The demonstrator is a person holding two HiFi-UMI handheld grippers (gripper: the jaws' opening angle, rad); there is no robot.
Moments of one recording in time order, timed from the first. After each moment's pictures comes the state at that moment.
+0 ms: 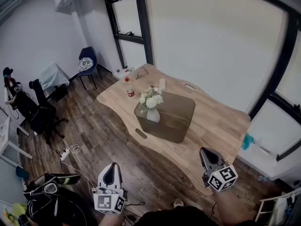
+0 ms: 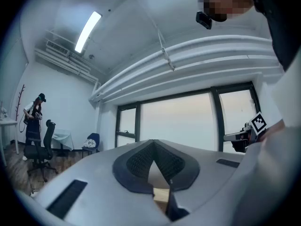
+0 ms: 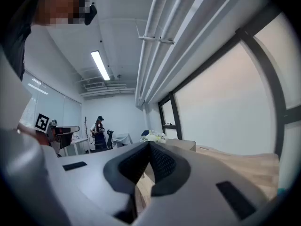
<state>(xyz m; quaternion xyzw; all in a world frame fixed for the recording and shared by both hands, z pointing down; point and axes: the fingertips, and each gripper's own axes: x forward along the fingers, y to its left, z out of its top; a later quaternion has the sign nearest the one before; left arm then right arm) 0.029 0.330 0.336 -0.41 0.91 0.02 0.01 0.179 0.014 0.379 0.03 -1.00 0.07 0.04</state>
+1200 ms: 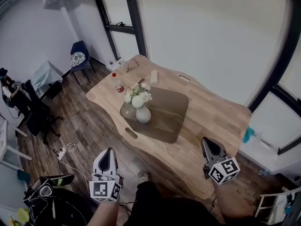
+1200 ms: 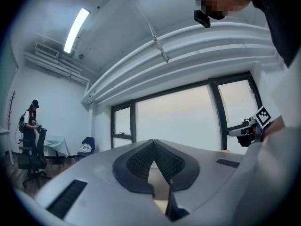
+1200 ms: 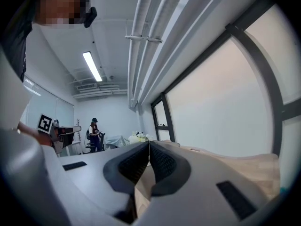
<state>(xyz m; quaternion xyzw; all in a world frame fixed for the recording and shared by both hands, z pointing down) -0.035 0.225 0.348 -0.43 0.90 -0.02 0.02 0.154 -0.080 0.399 0.06 -0.99 0.08 0.03</state>
